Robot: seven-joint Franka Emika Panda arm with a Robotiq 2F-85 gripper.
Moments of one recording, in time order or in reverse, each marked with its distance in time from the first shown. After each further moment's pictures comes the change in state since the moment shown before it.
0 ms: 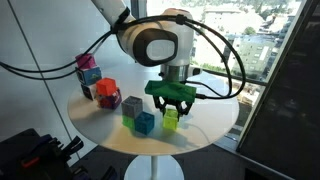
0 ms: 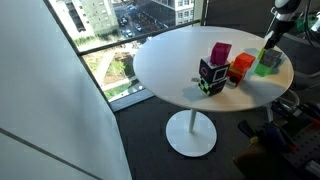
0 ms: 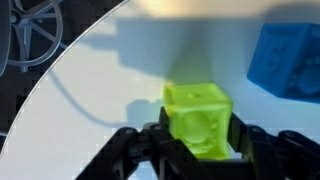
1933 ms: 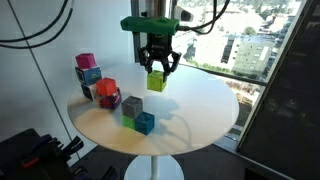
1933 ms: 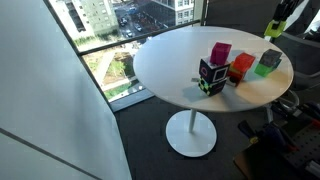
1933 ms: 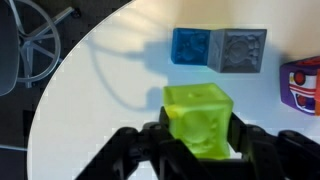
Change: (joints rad) arm 0.103 -0.316 -0.015 0.035 -0.067 -0.405 0.234
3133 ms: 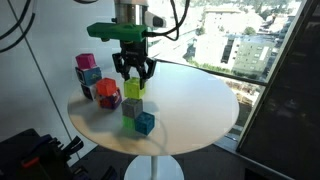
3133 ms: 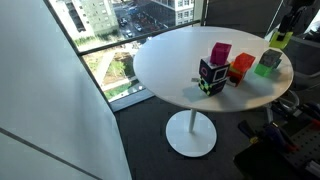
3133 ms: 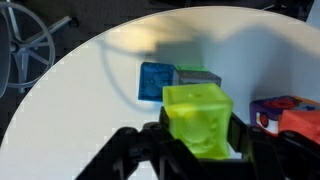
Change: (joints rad) arm 0.057 -0.178 0.007 -0.245 -0.066 0.050 0.057
